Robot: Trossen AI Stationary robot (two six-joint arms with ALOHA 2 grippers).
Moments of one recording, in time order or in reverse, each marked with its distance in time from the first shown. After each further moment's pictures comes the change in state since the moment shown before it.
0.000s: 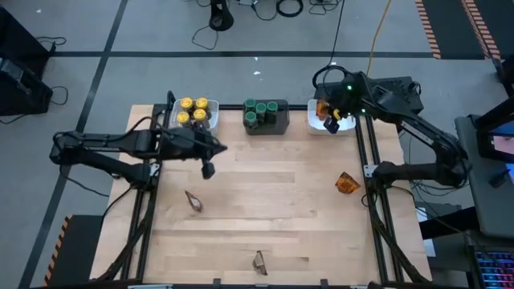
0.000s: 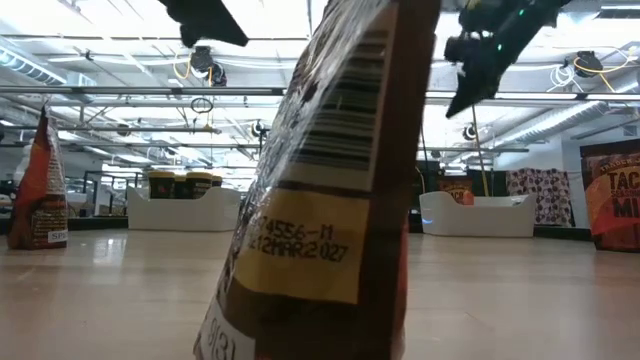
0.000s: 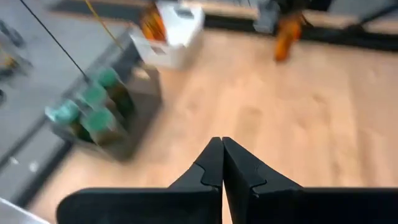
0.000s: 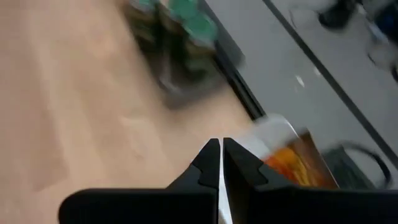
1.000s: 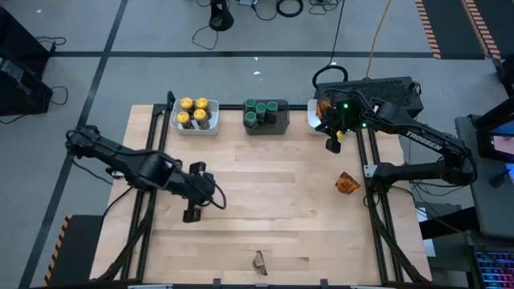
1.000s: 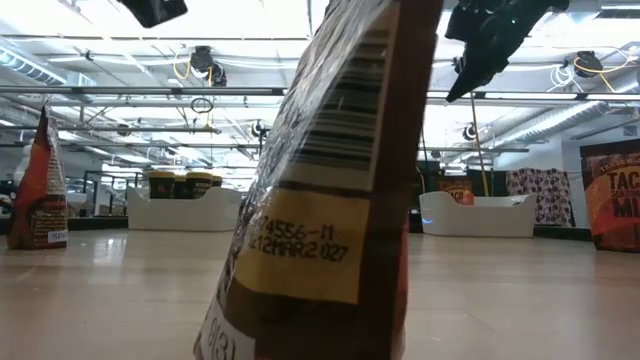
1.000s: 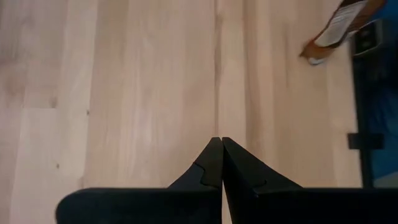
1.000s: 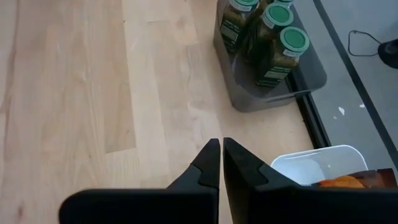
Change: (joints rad) left arm -0.382 0.231 0.234 -0.507 0.177 -0.249; right arm 0.256 -0.070 0.000 -0.094 -0.026 -0.031
